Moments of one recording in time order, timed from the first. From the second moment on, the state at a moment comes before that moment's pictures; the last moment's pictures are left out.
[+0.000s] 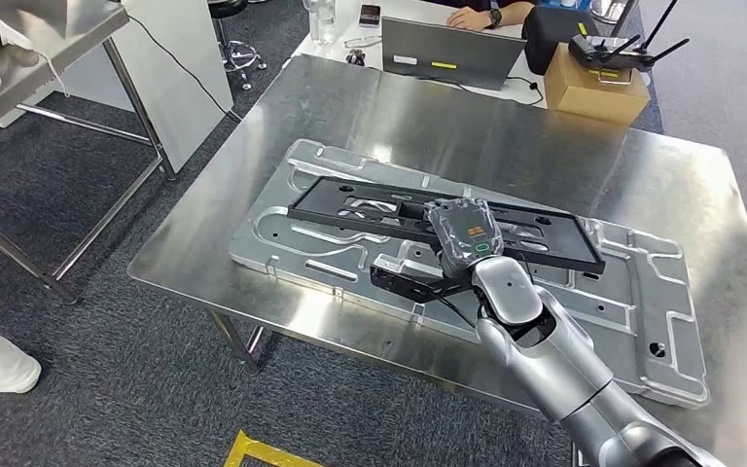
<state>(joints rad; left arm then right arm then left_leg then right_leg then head) -0.12 -0.11 -1.25 -0.04 1.26 0.11 -0.08 -0.59 -0.23 0.65 -1.11 1.24 -0.01 0.07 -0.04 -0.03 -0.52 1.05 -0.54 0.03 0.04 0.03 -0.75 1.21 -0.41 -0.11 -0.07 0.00</state>
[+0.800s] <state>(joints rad) -0.11 -0.12 -1.25 0.00 1.31 0.10 -0.09 -0.54 -0.22 0.61 -1.09 1.21 -0.02 0.07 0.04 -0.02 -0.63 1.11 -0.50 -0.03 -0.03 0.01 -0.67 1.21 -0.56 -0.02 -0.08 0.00</state>
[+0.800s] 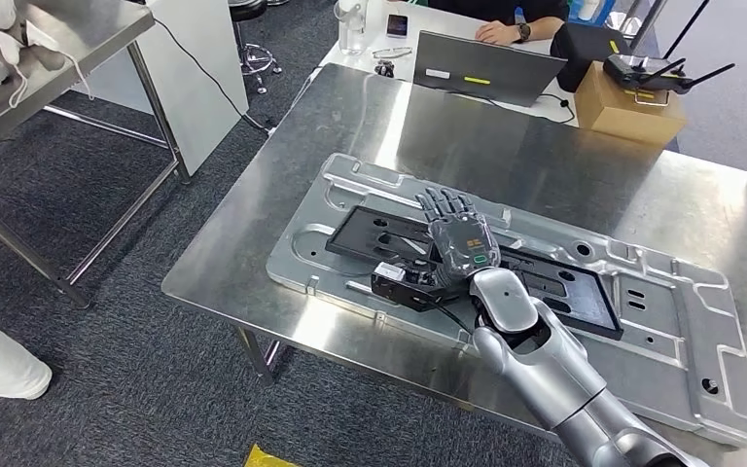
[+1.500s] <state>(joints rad) -0.11 -0.13 -1.25 0.01 1.33 0.09 -0.09 -0.52 -0.23 0.59 -1.17 1.17 -0.02 0.06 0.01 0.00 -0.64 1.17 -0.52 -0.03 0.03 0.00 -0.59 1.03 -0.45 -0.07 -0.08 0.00</state>
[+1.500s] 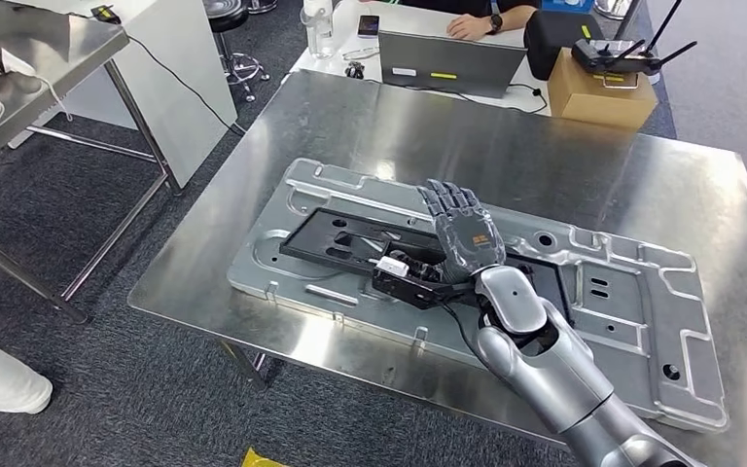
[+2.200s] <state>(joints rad) -0.10 -0.12 -1.27 0.02 1.35 0.09 -0.09 -0.52 -0.23 0.59 -1.20 1.16 -0.02 0.06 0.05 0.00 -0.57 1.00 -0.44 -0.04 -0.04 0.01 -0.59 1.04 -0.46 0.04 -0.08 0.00</state>
